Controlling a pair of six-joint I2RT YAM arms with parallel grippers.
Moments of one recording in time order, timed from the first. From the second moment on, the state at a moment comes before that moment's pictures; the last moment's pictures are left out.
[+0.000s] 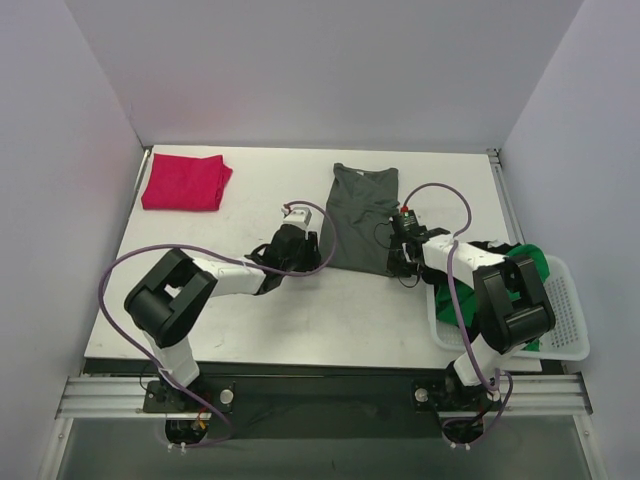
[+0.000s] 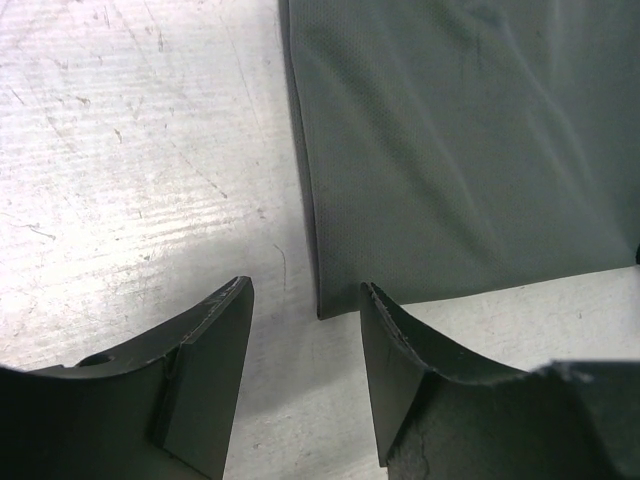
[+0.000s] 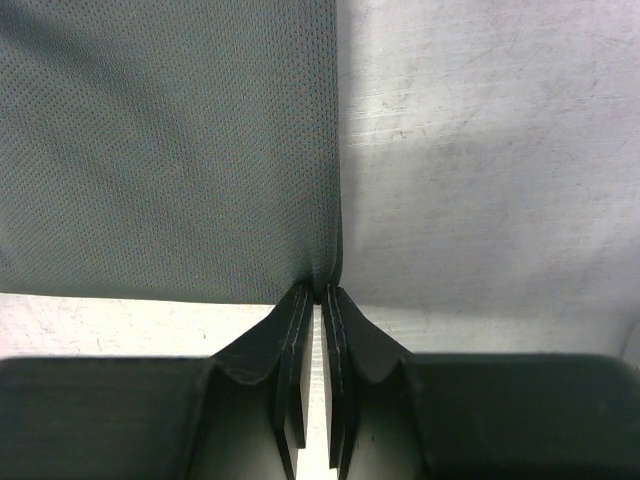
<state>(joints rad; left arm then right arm) -0.70 1.76 0.85 0.32 -0.17 -0.49 0.35 1.63 0.88 -0.39 0.10 0.50</state>
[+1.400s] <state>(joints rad) -0.74 1.68 0.74 0.29 -0.04 -0.56 0.43 1.39 0.77 -0.47 0.14 0.52</state>
